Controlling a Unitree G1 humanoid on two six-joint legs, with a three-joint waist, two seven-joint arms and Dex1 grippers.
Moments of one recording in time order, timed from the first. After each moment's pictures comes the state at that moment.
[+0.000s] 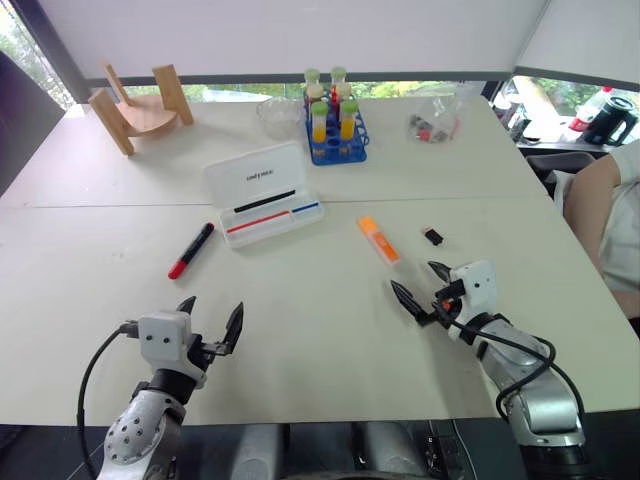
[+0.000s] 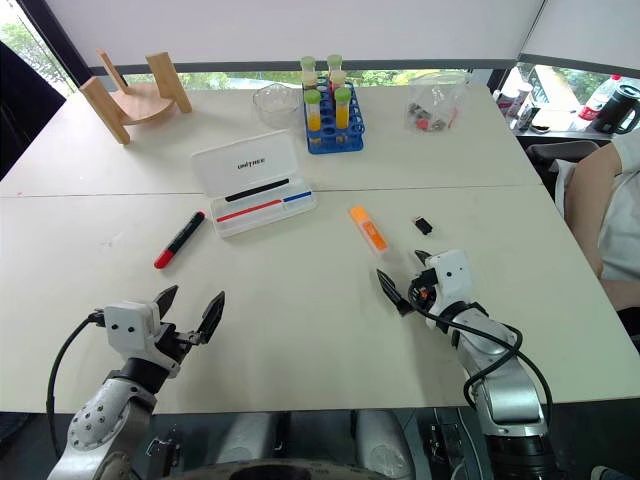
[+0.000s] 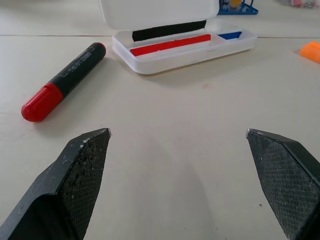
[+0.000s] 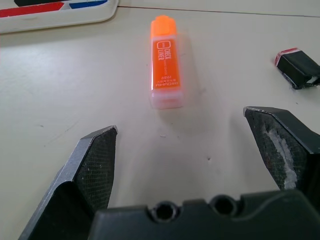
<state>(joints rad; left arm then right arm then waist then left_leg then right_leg) 0.47 0.19 0.10 -0.60 -0.29 0.21 -0.25 0.03 -0.38 -0.07 -0.31 0.18 0.38 0.44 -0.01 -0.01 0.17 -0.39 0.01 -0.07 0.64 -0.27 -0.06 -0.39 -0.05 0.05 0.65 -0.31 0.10</state>
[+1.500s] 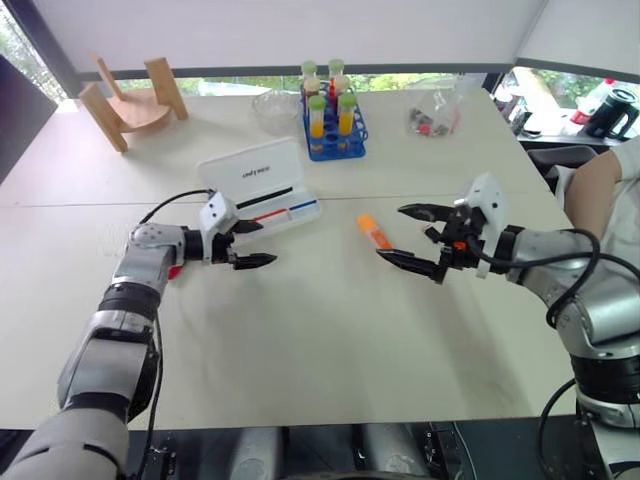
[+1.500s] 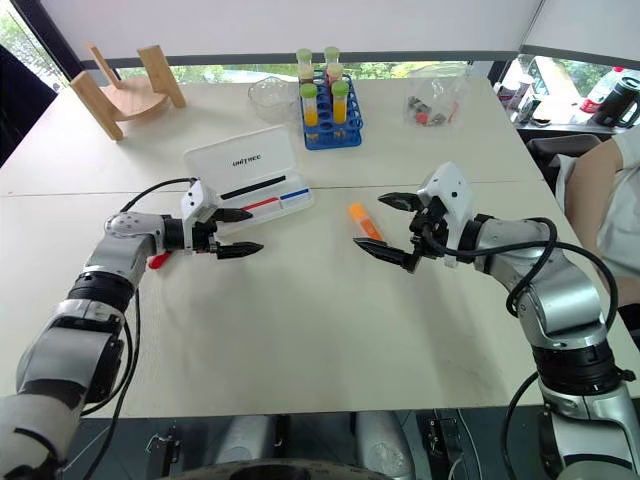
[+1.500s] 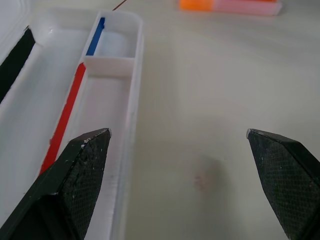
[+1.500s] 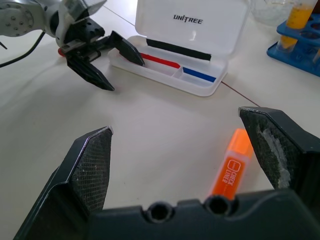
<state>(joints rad) -0.83 0.53 -0.11 0.94 -0.16 -0.09 -1.25 -0.40 -0.73 -0.04 -0.36 0.46 0.64 0.86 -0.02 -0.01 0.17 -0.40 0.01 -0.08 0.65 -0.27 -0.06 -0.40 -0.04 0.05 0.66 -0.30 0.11</state>
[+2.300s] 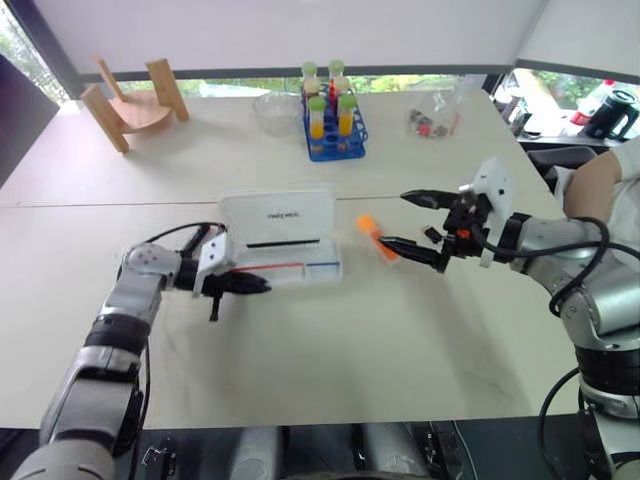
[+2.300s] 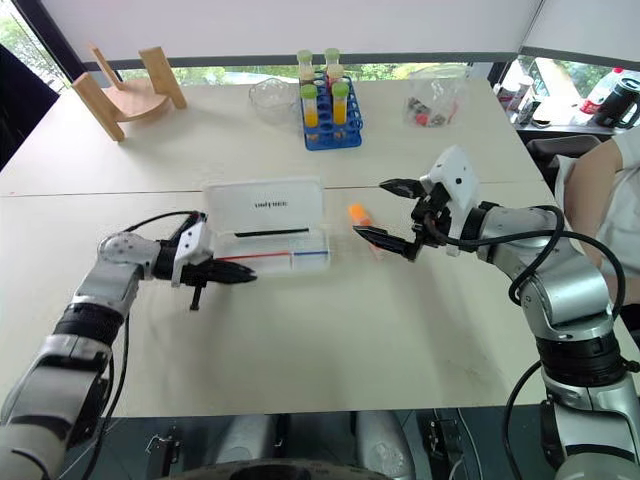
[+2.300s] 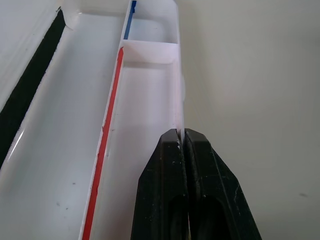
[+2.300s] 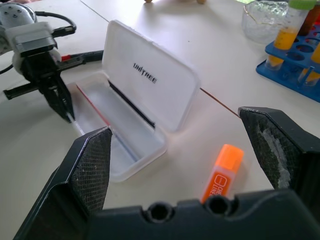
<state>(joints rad) -0.52 0.60 -0.13 0.49 -0.16 -0.10 -1.51 -0.45 -0.75 -0.04 -0.34 0.48 0.65 0.85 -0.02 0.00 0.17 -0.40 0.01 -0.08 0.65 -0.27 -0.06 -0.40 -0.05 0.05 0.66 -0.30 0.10</state>
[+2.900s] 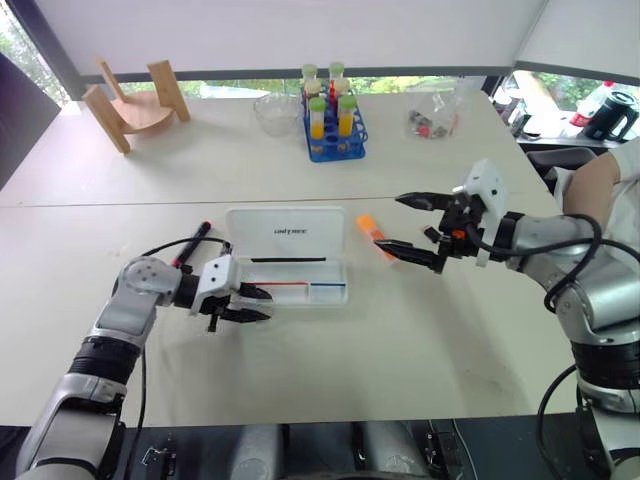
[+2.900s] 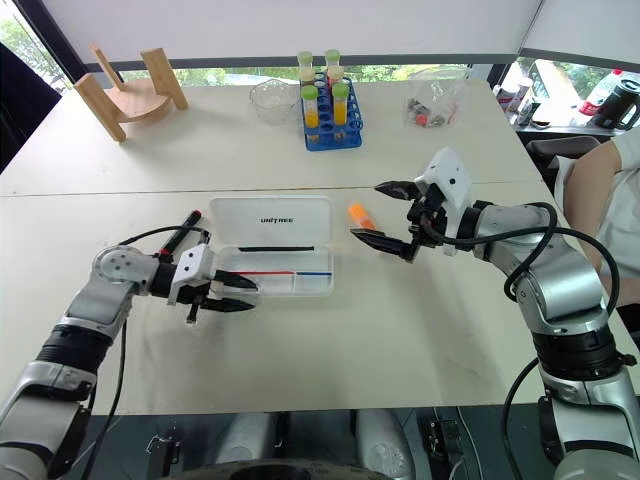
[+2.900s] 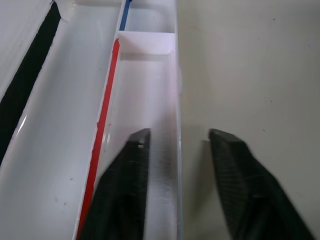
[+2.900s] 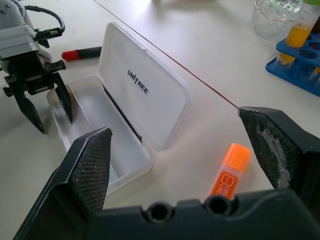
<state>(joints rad) -0.42 0.66 -0.14 0.30 -0.17 -0.04 -1.45 -0.48 -0.75 -0.01 -0.31 0.46 0.63 0.88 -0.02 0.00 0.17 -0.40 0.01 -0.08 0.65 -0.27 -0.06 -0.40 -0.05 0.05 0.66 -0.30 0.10</state>
